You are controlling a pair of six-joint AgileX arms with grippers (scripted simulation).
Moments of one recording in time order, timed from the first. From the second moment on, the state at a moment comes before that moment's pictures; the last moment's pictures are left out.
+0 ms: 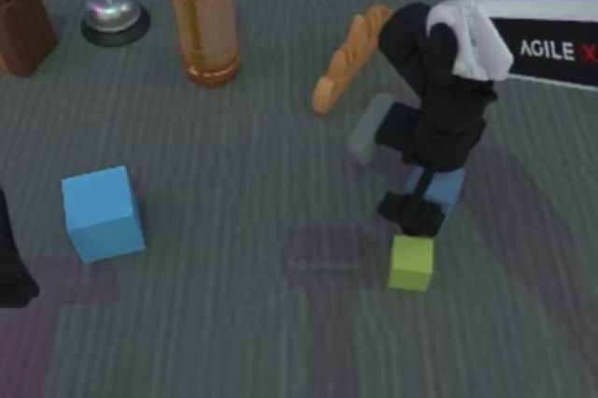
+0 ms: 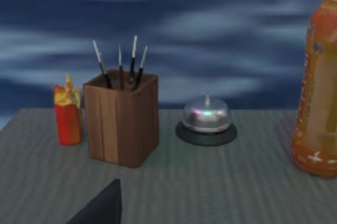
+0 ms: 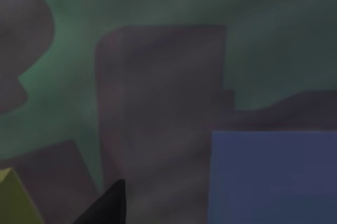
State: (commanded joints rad) left arm 0.00 0.00 0.00 0.00 0.00 0.00; right arm 0.45 2.30 1.65 -0.92 0.00 -0.63
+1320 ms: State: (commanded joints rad) left arm 0.00 0.00 0.00 0.00 0.00 0.00; right arm 0.46 2.27 1.67 -0.96 -0.01 -0.62
